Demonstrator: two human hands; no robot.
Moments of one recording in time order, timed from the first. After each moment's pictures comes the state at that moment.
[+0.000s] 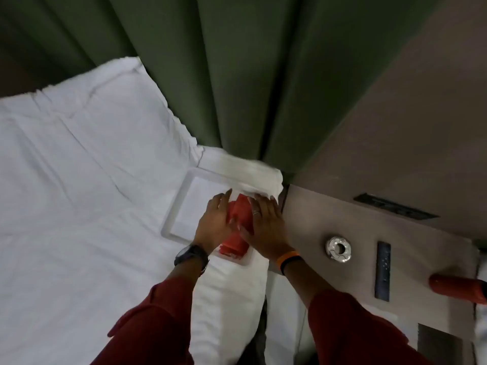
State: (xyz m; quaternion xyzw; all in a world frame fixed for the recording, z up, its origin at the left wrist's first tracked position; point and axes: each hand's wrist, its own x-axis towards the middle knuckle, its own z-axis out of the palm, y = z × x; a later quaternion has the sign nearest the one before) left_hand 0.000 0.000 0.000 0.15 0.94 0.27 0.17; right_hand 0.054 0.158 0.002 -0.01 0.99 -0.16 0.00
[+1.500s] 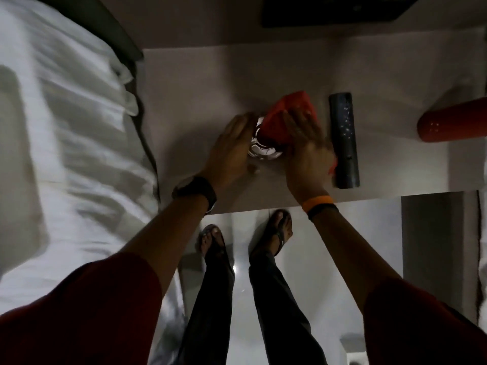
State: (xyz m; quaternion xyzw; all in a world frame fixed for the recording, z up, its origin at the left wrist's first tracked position) left_hand 0.127 0.328 -0.268 0.42 0.83 0.20 0.32; right_hand 0.249 0.448 -0.263 0.33 0.92 -0.19 -0.10
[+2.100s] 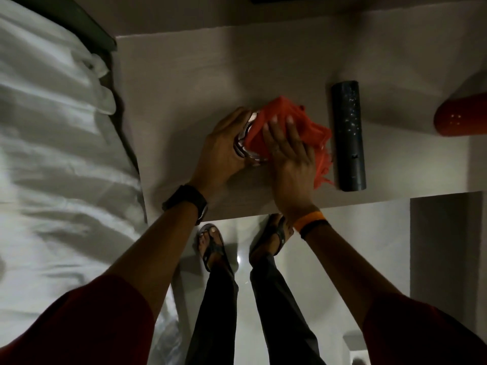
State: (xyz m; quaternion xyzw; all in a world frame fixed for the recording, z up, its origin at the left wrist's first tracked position) left_hand 0.130 0.337 -0.308 0.36 0.83 0.33 0.27; right_hand 0.264 0.434 -0.303 0.27 0.94 -0.19 -0.04
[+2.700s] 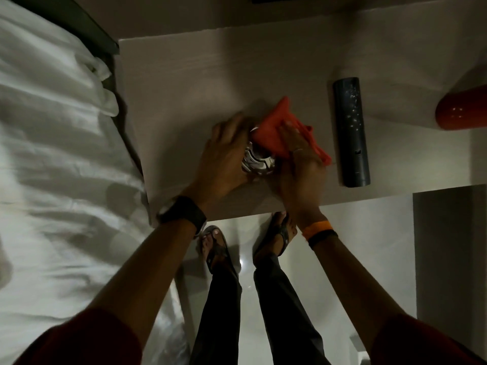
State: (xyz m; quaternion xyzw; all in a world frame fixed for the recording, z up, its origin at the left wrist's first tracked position) left_hand 0.141 0.325 -0.293 0.41 0.86 0.17 0.24; right_hand 0.271 0.422 -0.286 0.40 0.81 -0.41 -0.12
